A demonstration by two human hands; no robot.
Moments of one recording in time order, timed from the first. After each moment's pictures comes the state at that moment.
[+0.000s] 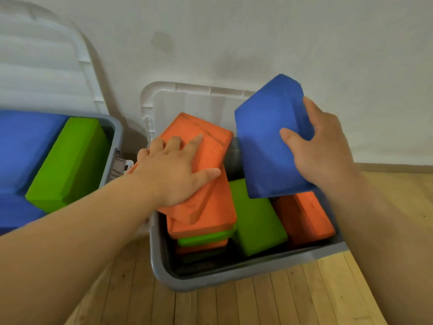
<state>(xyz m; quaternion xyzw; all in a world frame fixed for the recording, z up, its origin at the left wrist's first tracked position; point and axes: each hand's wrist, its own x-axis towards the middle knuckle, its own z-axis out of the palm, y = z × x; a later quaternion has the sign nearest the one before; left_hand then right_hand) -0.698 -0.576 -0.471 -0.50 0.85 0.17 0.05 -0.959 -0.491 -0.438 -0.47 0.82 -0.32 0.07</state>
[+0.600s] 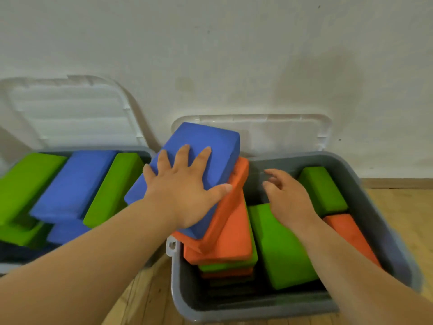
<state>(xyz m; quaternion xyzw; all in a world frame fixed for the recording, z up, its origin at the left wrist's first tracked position) -0.717 -0.580 -0.430 -0.59 0.80 0.09 0.09 -0.938 -0.531 -0.521 -0.46 0.77 -0.34 0.29</state>
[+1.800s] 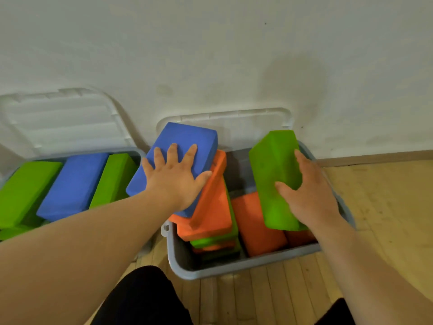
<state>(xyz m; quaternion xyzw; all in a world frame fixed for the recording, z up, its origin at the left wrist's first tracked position) -0.727 -0.565 -0.437 -0.58 0.81 0.01 0.08 -0.992 -0.422 -0.475 -0.46 0.82 -0.31 0.16</state>
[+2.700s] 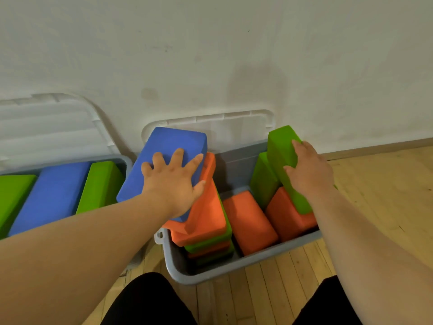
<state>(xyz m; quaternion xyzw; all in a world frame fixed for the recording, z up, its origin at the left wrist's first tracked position) -0.719 -0.566 -0.435 -0.46 0.88 -0.08 0.09 -1.022 -0.449 -0.464 -0.43 0.89 -0.13 0.04</state>
